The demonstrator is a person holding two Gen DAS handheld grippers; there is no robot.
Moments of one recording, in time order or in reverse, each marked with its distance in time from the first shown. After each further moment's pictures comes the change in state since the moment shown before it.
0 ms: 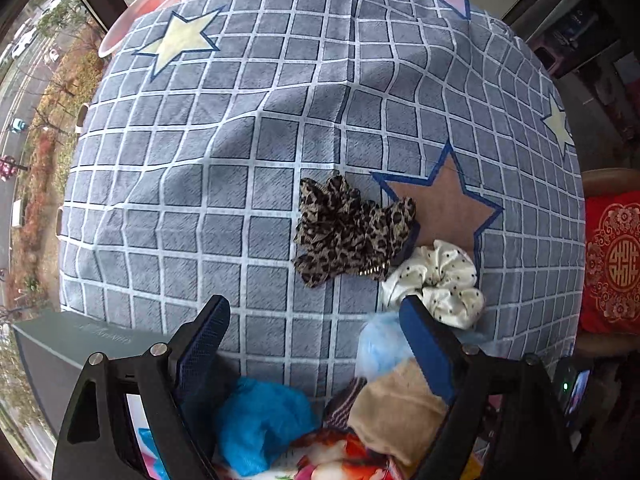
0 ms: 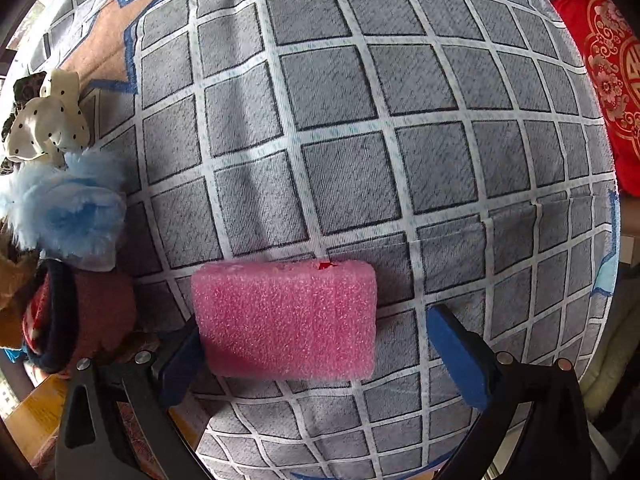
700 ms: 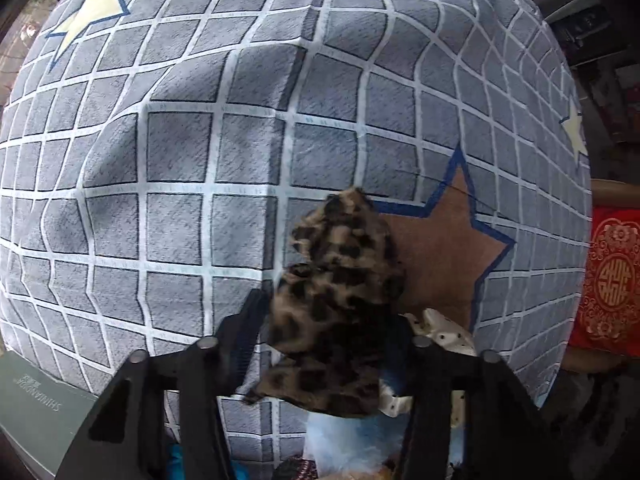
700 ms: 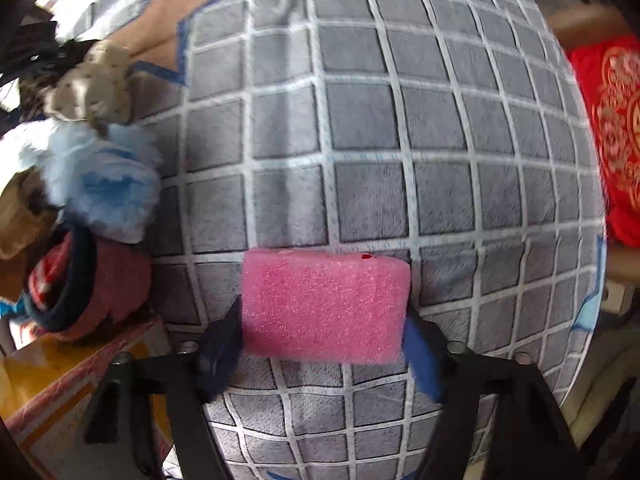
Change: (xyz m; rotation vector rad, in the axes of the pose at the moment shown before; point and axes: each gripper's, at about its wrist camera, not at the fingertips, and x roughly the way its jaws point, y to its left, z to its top) left arm 0.070 -0.020 0.041 -0.008 0.104 -0.137; right arm -0.017 0.016 -0.011 -0.152 -0.074 -0.006
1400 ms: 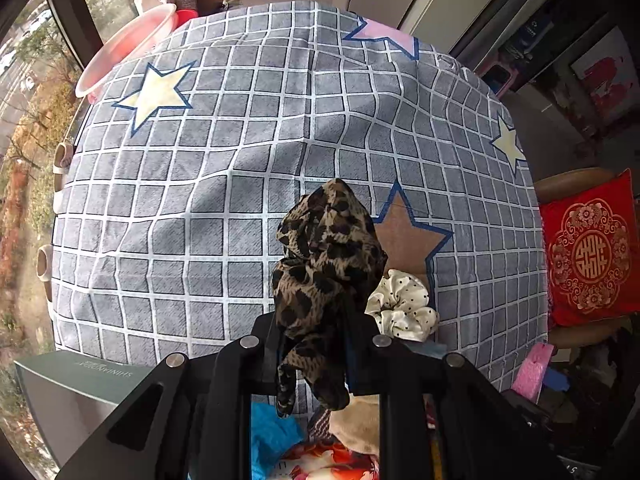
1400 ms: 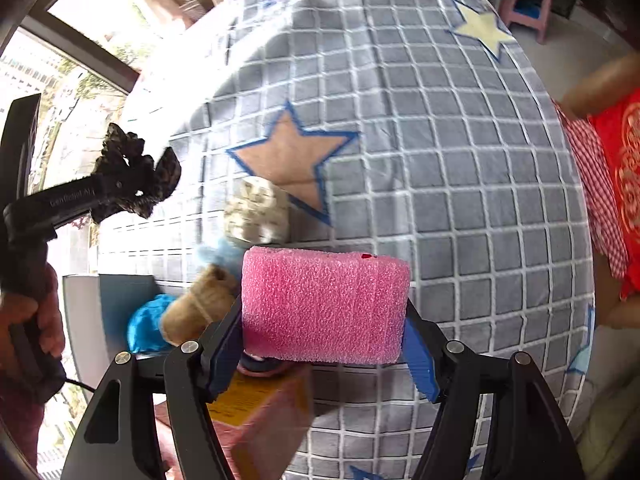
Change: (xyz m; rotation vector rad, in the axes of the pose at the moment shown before) left arm -0.122 0.007 -0.063 0.106 -0.254 0.018; right arm -0.120 0.052 0.025 -0.033 -0.208 0.215
